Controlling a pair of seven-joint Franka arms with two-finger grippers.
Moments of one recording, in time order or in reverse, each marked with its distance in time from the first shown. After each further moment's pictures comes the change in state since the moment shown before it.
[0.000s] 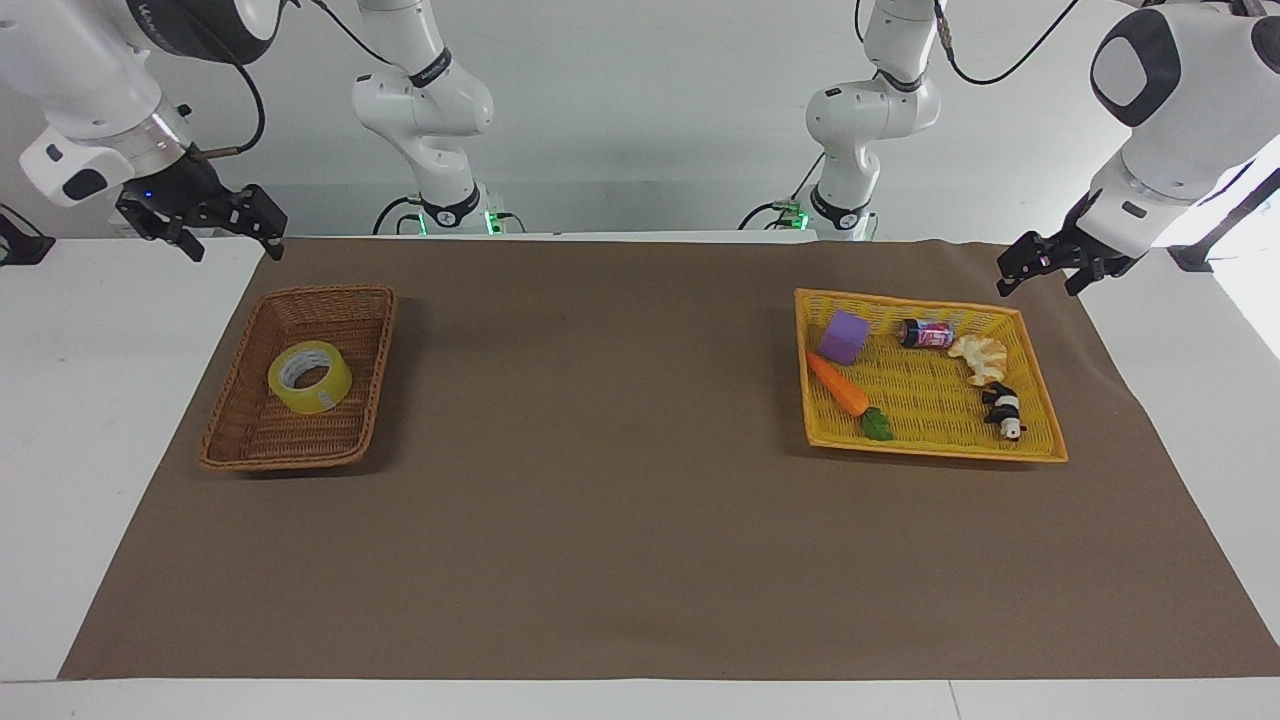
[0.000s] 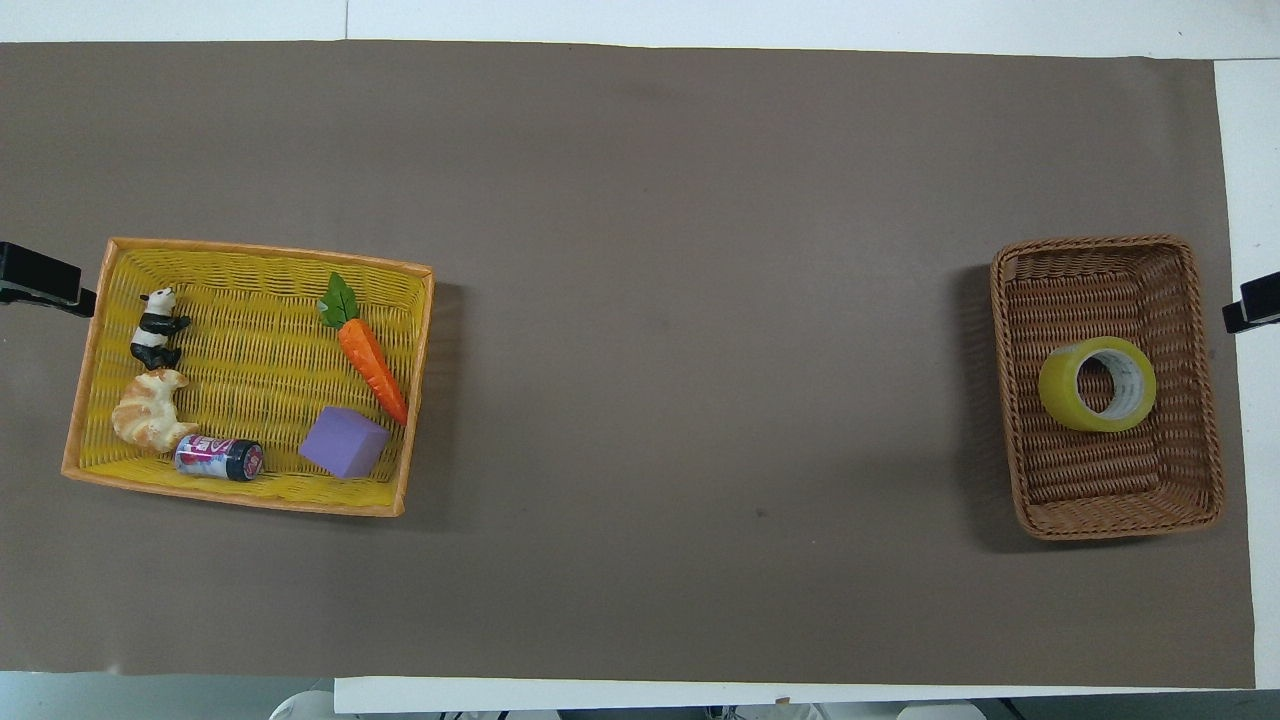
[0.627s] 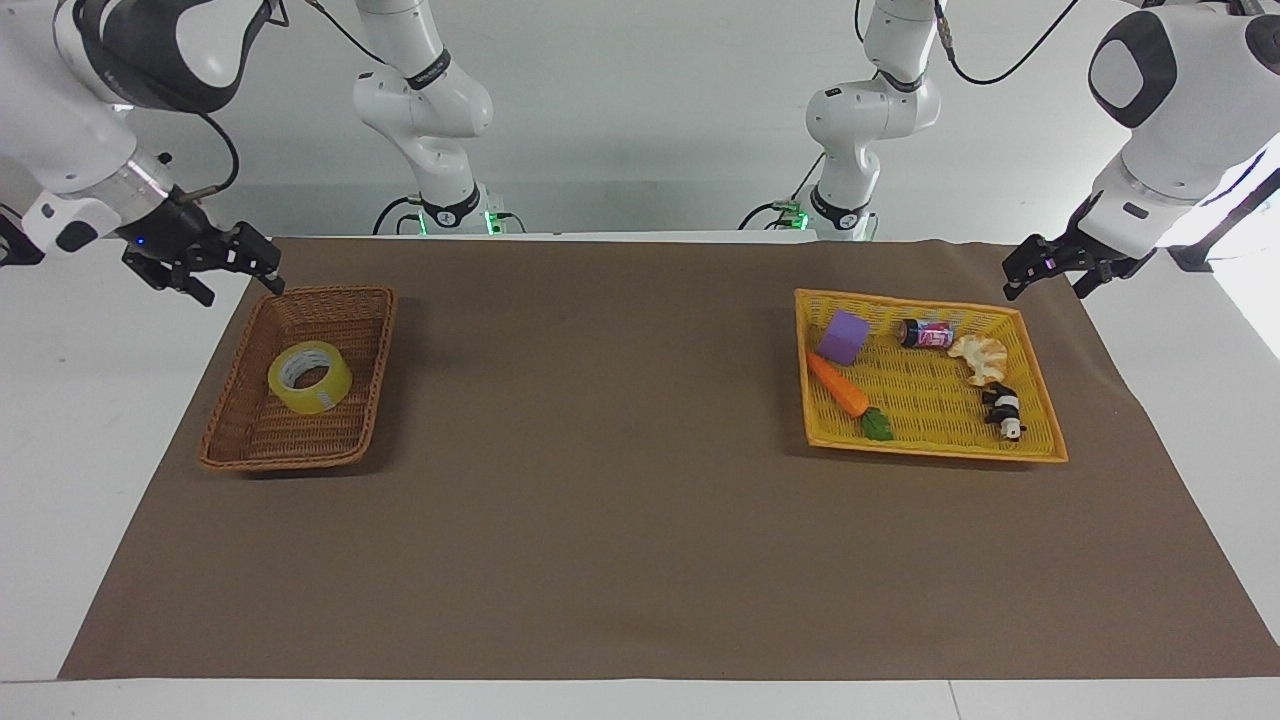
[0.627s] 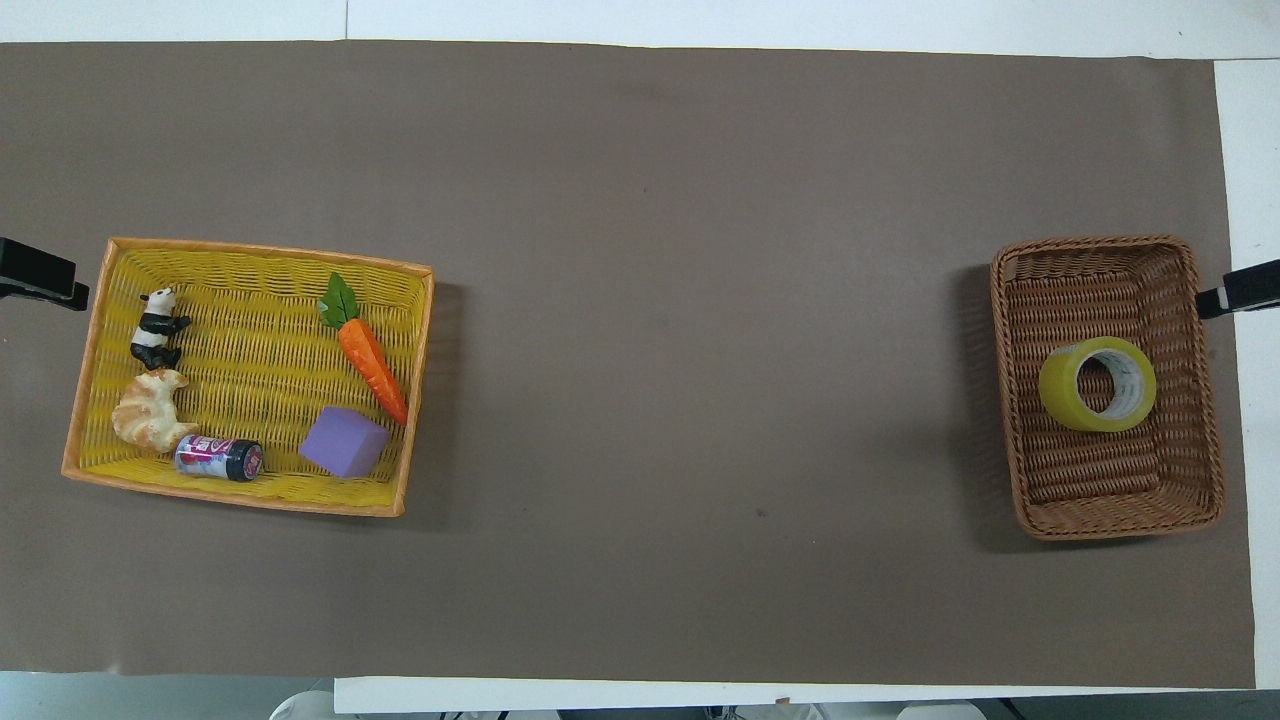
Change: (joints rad) left arm -0.001 0.001 -0.004 -0.002 0.026 0.025 0.002; right arm -0.070 -0.008 0.001 -0.078 0.102 0.077 -0.048
